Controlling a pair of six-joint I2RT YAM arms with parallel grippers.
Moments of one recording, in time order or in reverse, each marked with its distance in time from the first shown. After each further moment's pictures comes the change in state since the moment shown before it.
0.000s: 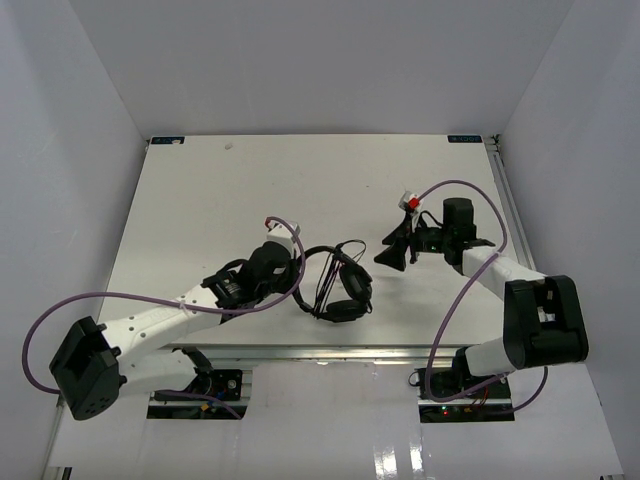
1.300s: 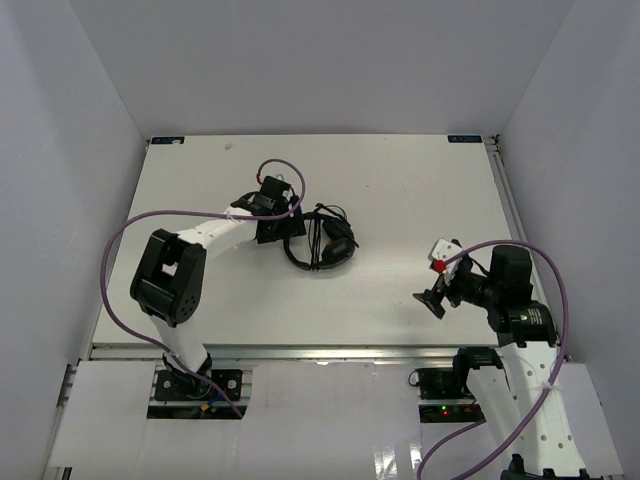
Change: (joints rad) left arm 0.384 0.676 0.509 -0.135 0.166 -0.099; right arm -0.111 -0.873 -0.030 -0.856 0.275 -0.457
